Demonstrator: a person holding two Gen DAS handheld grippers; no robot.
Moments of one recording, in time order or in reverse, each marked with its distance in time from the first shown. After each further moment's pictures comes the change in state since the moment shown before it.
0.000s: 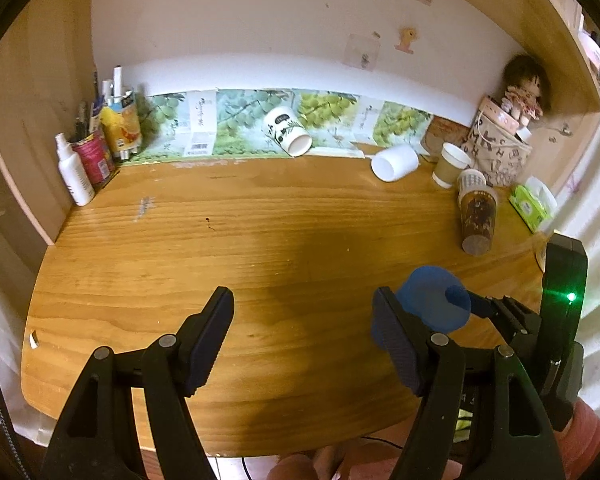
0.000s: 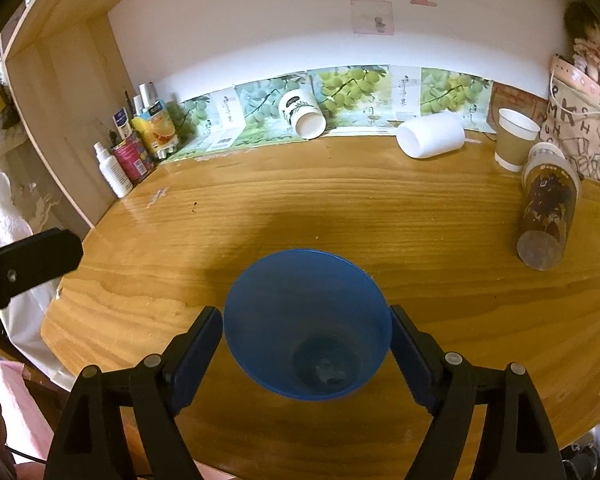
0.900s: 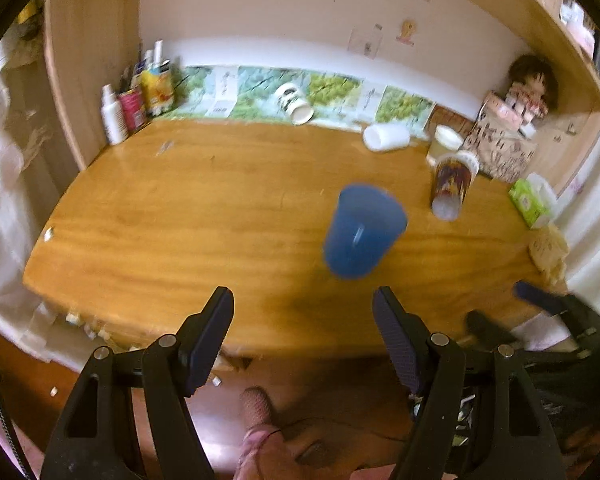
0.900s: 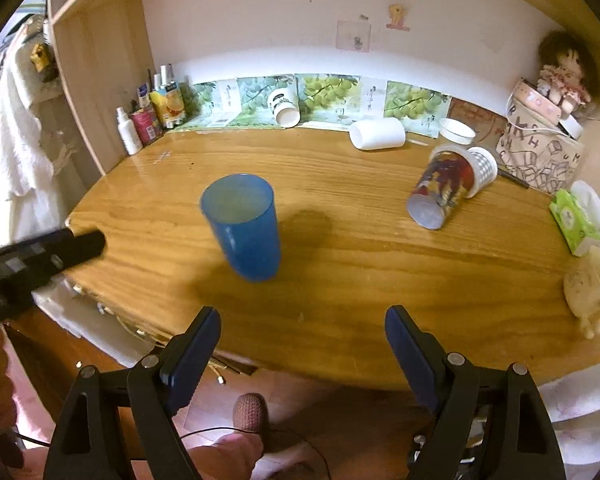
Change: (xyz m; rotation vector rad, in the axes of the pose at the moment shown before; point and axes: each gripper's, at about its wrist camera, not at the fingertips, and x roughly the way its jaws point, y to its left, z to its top) left arm -0.054 -0.077 -0.087 -0.120 0.023 0.121; right arm -0.130 -0.054 -0.061 -0.111 0.037 -0.053
